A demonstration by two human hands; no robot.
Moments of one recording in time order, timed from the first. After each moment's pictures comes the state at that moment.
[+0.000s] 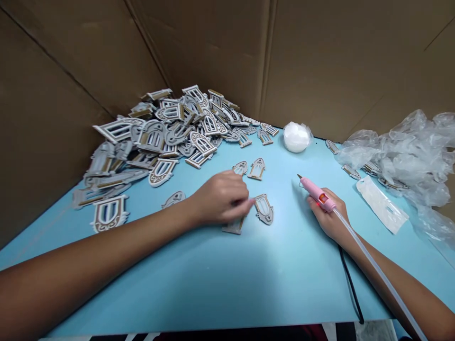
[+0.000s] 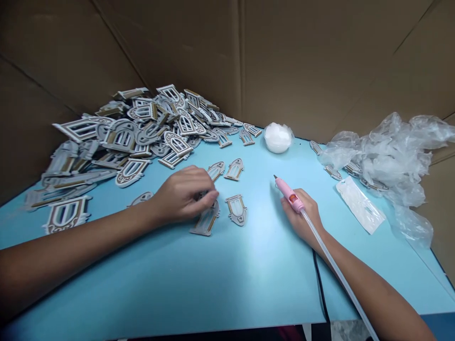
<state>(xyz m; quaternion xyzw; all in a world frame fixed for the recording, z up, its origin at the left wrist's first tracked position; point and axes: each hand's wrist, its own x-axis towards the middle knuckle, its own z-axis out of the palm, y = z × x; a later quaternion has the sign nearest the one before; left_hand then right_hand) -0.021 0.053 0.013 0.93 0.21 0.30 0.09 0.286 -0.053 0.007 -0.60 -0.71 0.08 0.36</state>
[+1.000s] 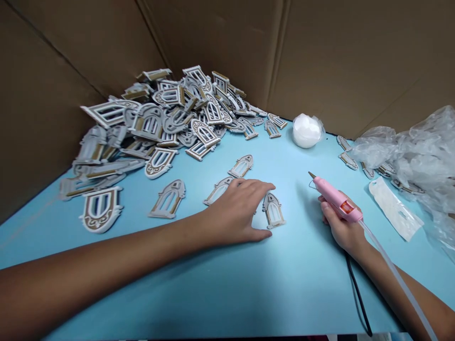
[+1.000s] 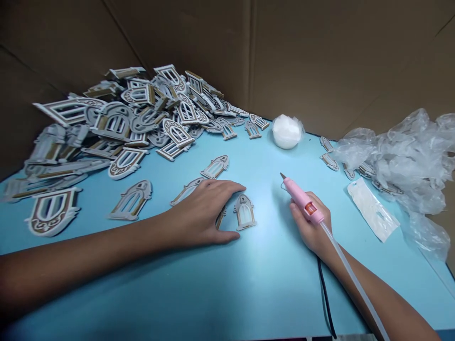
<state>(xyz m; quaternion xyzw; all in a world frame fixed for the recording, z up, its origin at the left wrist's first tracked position) -0.004 0.019 -0.004 0.92 0.30 0.14 0.23 0.284 -0.065 0.004 -0.62 -0.66 0.17 0.39</state>
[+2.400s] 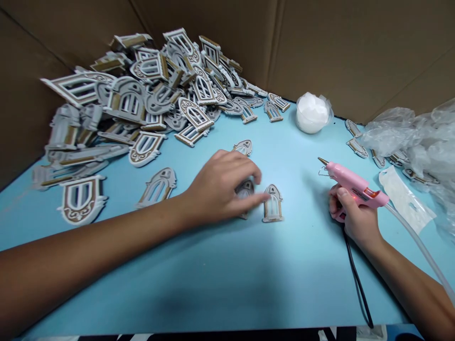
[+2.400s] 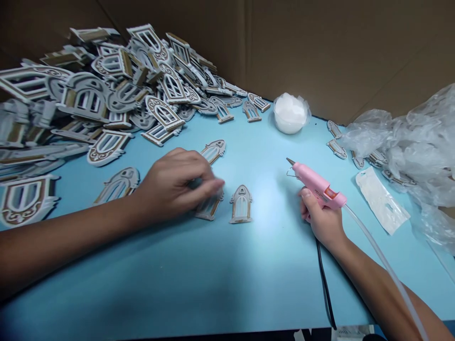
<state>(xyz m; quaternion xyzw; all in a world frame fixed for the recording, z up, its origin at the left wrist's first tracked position) -0.019 0.041 0.006 0.88 0.33 0.30 0.17 0.286 -0.064 0.008 -0.67 -0.49 0.34 0.44</state>
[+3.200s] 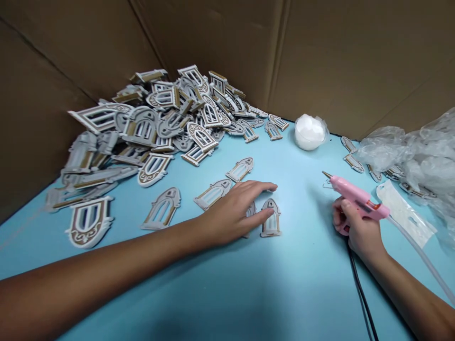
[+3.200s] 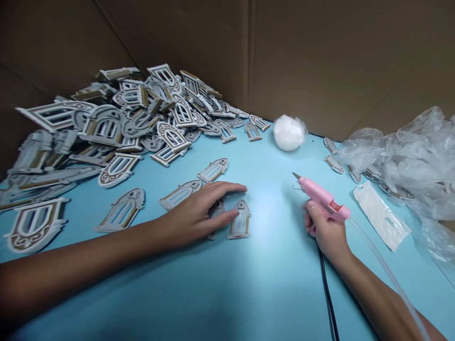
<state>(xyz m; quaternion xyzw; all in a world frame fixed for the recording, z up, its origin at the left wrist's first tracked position) -0.005 0.036 -0.009 0.86 0.31 0.21 0.34 0.292 -0.059 0.005 -0.68 -0.48 0.32 0.45</state>
